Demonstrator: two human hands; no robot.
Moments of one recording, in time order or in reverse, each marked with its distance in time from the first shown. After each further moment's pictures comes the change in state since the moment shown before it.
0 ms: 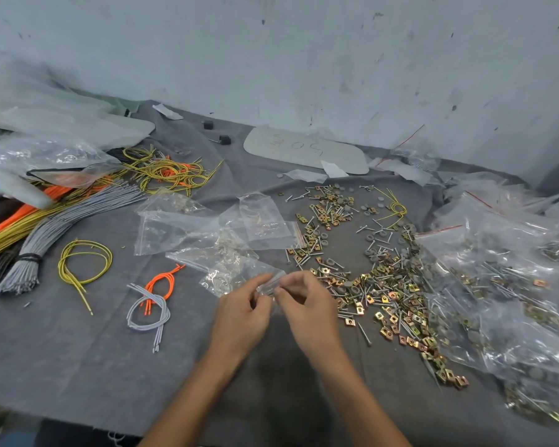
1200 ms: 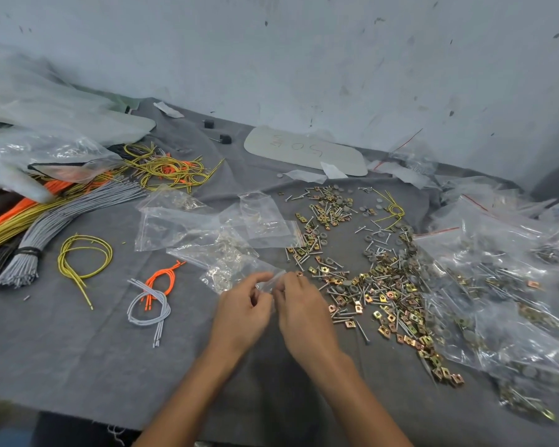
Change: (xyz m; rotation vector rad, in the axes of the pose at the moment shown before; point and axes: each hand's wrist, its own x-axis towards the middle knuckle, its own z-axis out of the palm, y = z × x) left_hand -0.002 -0.002 -0.001 -0.011 -0.005 -0.004; right_hand -0.008 -0.010 0.000 -0.715 -0.116 -0.291
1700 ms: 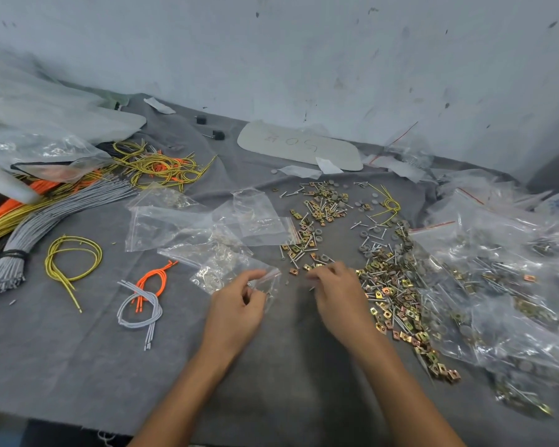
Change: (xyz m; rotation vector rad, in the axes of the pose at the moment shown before) left_hand 0.002 -0.004 0.003 -0.028 0.022 -0.004; right_hand 0.015 0.071 -0.025 -0.114 -0.023 0.093
